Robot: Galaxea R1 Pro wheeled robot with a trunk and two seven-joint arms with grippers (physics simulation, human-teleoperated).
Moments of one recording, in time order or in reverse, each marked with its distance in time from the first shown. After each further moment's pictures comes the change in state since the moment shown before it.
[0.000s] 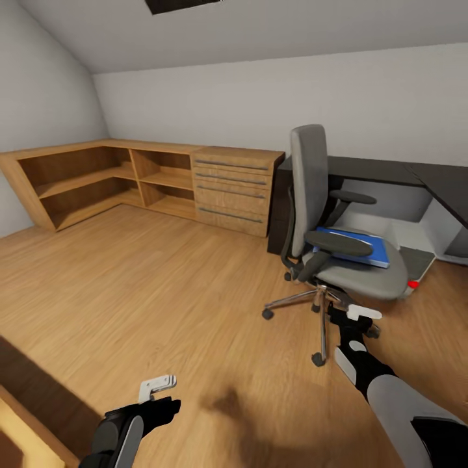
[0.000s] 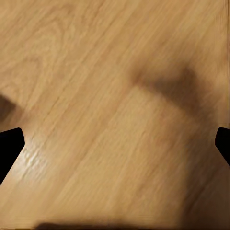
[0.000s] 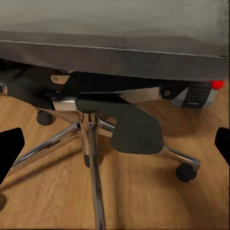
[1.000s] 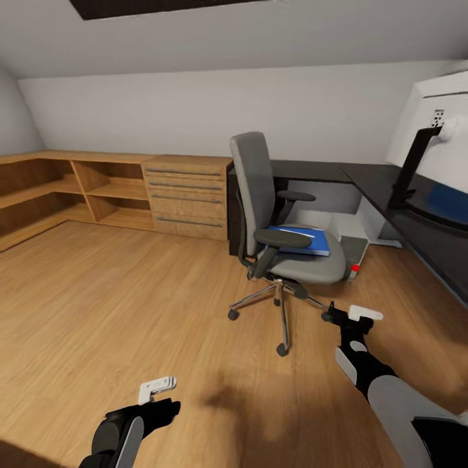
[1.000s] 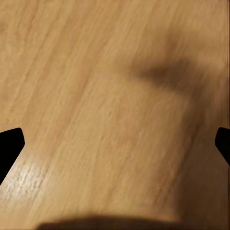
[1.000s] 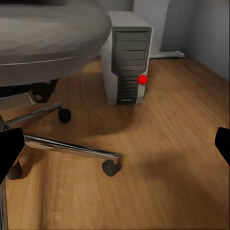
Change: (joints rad) left arm 0.000 0.000 0.000 0.011 -0.002 0.000 0.004; right arm 0.001 -0.003 -0.003 0.002 -0.009 0.000 -0.003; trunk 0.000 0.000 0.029
